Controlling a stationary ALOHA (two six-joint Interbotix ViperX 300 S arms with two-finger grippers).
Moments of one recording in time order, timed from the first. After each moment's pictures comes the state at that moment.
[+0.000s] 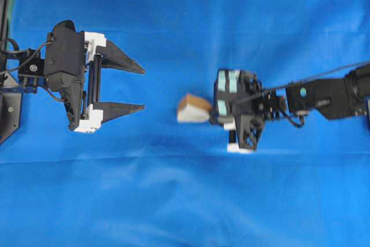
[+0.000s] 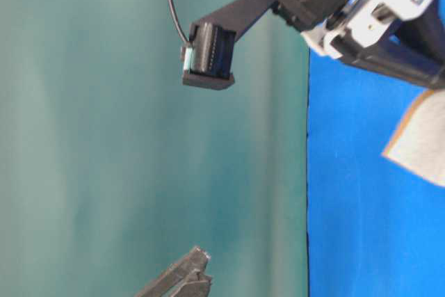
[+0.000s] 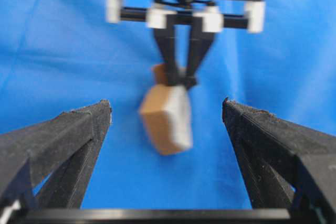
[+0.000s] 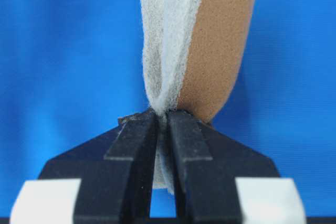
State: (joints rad) left arm 0.00 -0.46 0.95 -0.03 -0.19 0.00; right arm 0.09 0.16 0.71 -0.07 -0.01 0.21
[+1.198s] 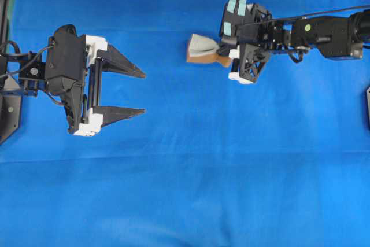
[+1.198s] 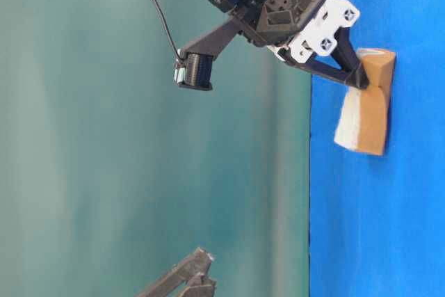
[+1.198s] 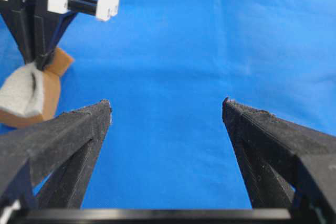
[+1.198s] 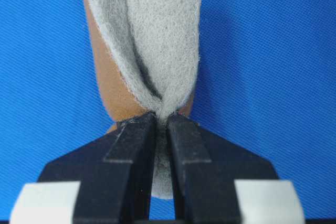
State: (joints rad) left arm -0.02 -0.45 0.95 -0.03 -0.19 0.00; right arm -0.31 0.14 0.69 -0.29 0.04 0.19
